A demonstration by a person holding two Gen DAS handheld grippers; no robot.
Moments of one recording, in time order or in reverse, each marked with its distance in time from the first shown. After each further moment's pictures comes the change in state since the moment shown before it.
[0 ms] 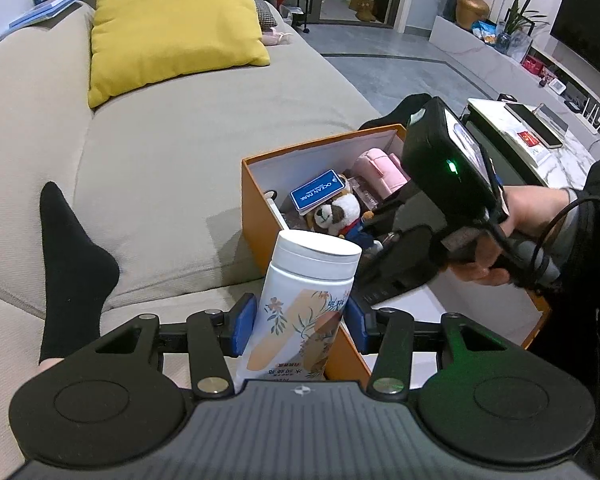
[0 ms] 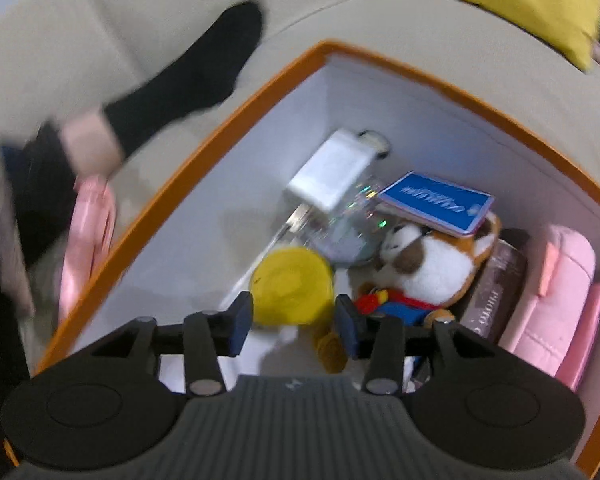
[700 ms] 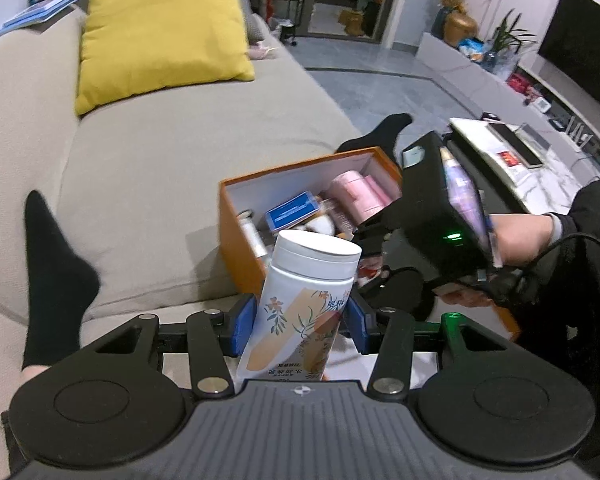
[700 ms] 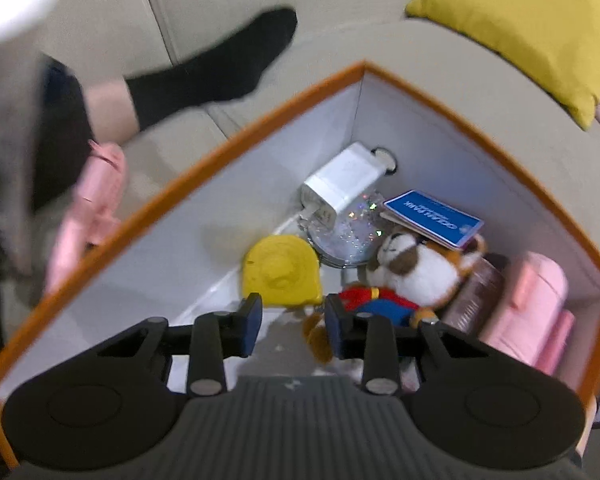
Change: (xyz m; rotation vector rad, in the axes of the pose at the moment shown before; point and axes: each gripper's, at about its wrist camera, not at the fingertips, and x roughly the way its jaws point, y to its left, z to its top) left arm -0.009 -0.012 0.013 0.004 -0.039 -0.082; right arm -0.028 0.013 -0.018 -0.120 -0.079 -0.051
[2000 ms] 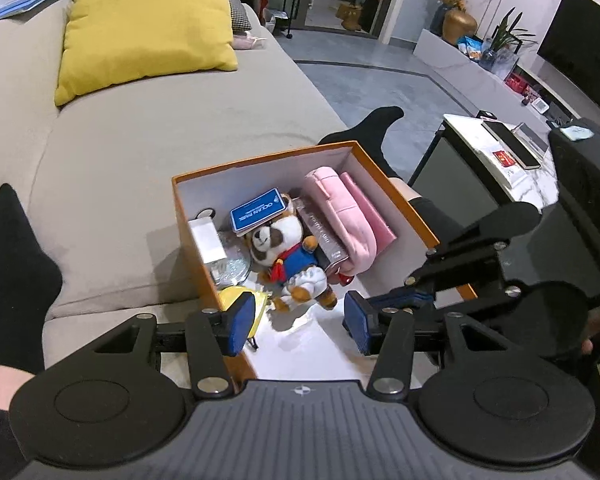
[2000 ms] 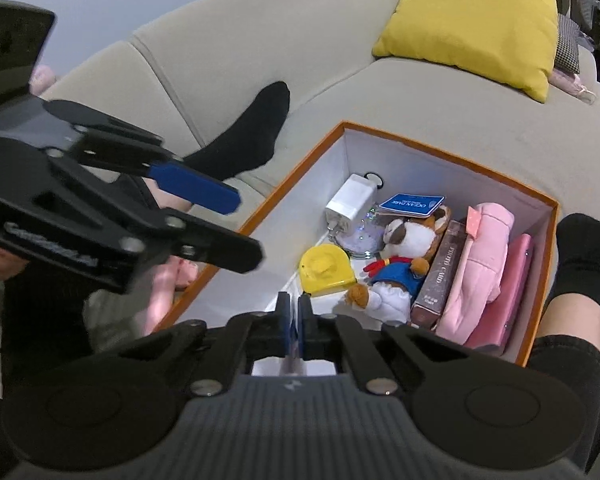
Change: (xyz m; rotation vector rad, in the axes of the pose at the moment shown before) left arm 0.038 -0.031 0.002 -0.015 0.020 -0.027; right arm -0.073 0.007 -0.031 0.209 -0.163 0.076
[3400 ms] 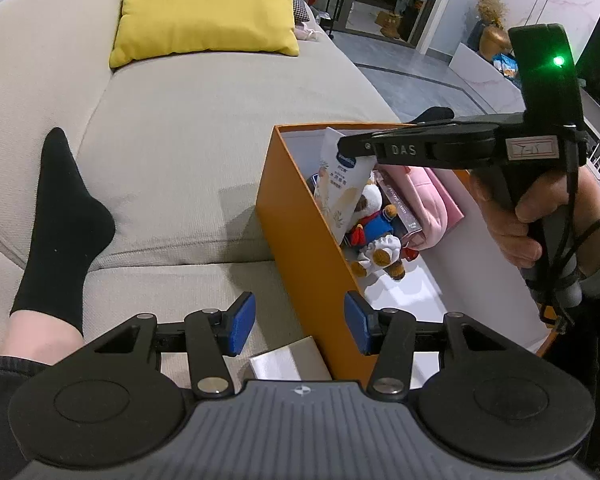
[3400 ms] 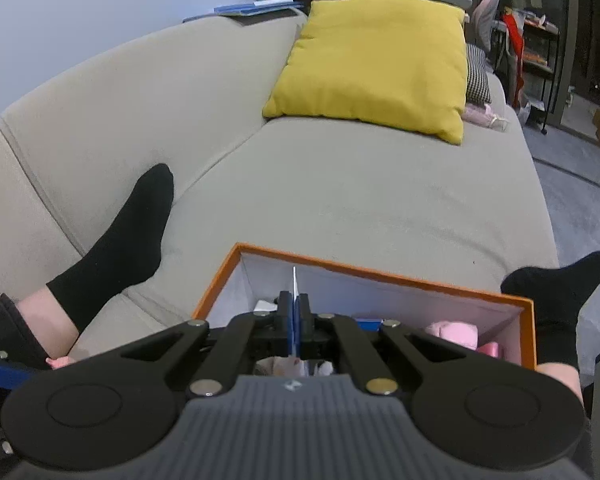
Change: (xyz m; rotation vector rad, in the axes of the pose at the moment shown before) left arm -0.004 0.067 -0.038 0.002 0.010 -0.017; right arm 0.061 -0.017 0.071 0.167 -0.184 -0.308
